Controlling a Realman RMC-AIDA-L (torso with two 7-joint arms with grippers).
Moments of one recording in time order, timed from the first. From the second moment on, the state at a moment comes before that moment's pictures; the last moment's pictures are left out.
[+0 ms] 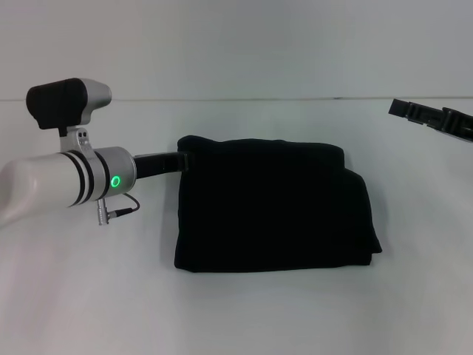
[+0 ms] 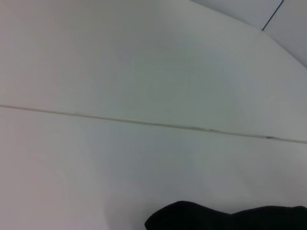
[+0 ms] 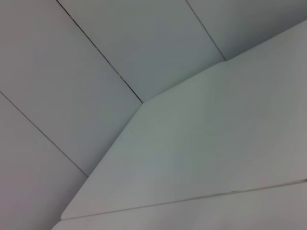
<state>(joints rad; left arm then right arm) -0.81 -2.14 0.73 0.38 2.05 0.68 -1.93 0.62 1.97 -0.54 -0.51 -1.88 -1.24 1.88</state>
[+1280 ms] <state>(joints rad) -0.68 -2.13 0.69 0.67 2.05 0.86 -1.98 0.64 1.98 -0.55 -0.52 -1.85 -1.29 1.70</state>
